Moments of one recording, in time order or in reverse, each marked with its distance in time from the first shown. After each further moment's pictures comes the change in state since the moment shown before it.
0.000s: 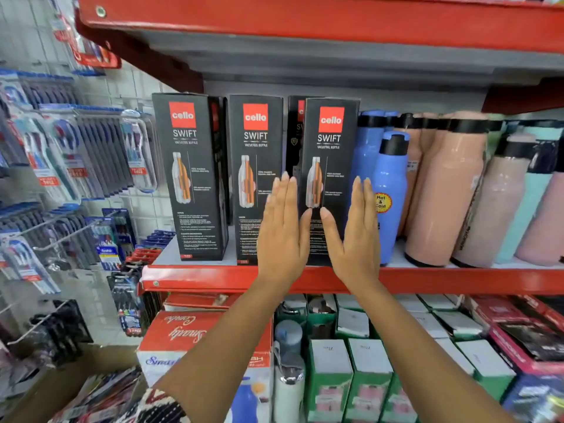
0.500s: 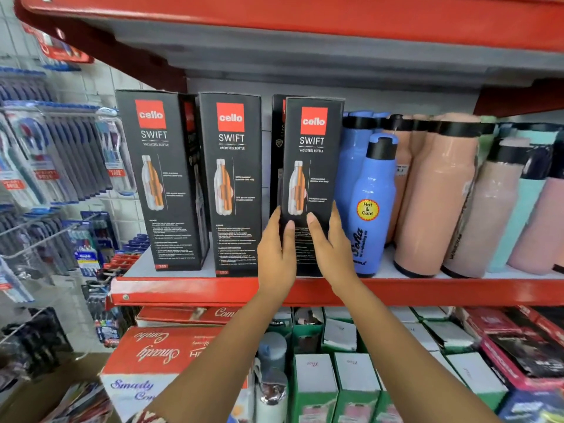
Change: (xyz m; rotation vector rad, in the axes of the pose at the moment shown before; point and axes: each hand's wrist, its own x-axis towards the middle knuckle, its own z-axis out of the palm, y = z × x) left_hand -0.008 -0.001 0.045 -0.451 -0.049 -0.564; right_hand 0.017 0.027 0.026 0.459 -0.289 0.377
